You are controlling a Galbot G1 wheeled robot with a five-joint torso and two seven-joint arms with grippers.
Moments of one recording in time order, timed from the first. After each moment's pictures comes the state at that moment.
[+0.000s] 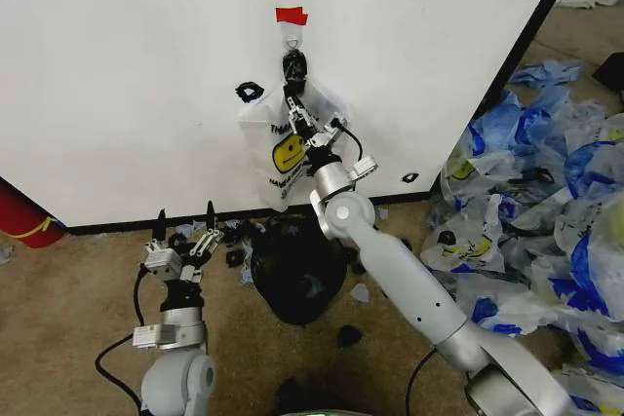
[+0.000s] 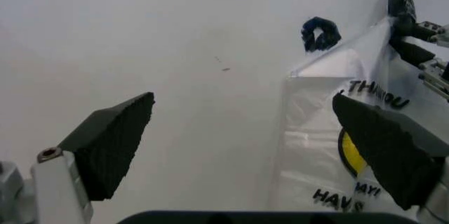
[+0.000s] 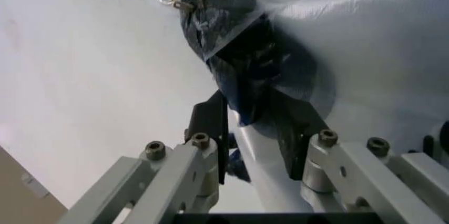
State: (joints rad) left arm 1.45 -1.58 -0.59 -2.02 -0.23 -0.41 0.02; right arm -0.47 1.42 -0.13 1.44 1.35 0.28 -0.15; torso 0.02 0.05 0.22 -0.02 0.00
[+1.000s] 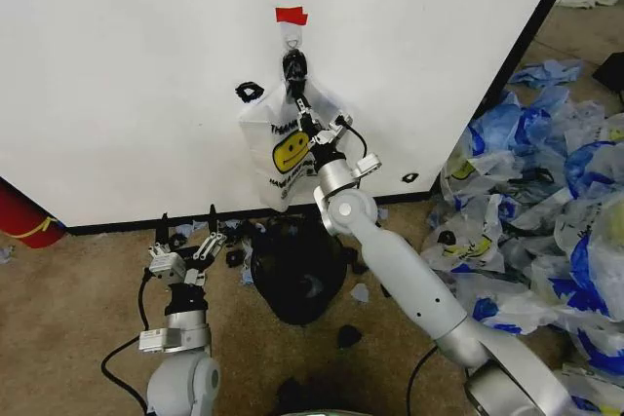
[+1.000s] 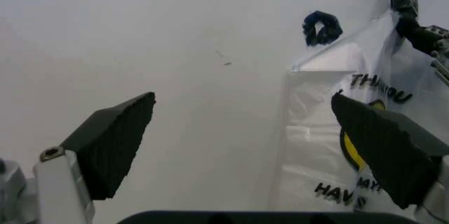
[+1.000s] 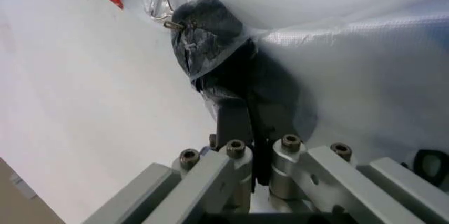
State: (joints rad) left arm 1.45 -1.61 -0.58 -2.00 -0.20 -0.44 0.02; right arm -0.46 1.40 -0.12 1.42 1.32 0.30 -0.17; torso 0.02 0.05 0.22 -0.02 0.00
